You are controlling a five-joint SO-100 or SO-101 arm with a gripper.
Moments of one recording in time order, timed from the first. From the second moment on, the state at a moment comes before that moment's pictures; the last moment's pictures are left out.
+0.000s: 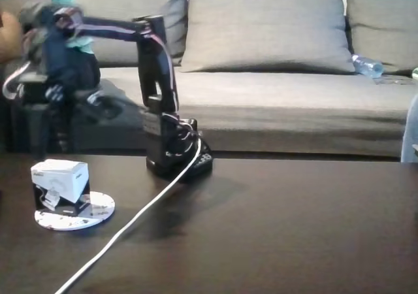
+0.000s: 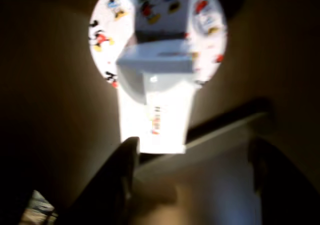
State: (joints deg) arm 38.8 86.0 73.5 99.5 -33.7
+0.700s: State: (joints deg) arm -4.2 134.9 133.2 64.2 -9.7
